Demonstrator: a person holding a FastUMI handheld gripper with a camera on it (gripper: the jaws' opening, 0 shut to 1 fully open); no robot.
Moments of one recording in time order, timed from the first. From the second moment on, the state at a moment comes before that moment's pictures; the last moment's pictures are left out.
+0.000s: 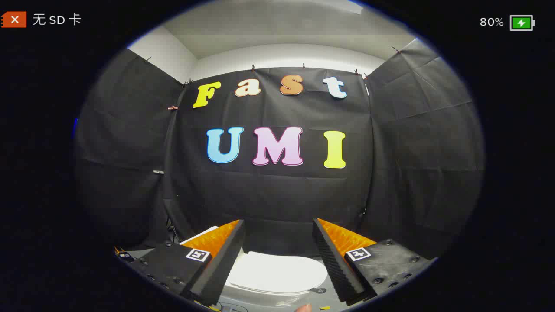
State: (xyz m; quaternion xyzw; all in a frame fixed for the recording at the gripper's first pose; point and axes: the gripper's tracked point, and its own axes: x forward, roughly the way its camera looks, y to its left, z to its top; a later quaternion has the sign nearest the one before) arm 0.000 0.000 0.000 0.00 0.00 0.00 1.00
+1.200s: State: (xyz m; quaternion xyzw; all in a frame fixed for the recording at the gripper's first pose) arm 0.033 -0.024 -0.054 0.00 0.00 0.00 1.00
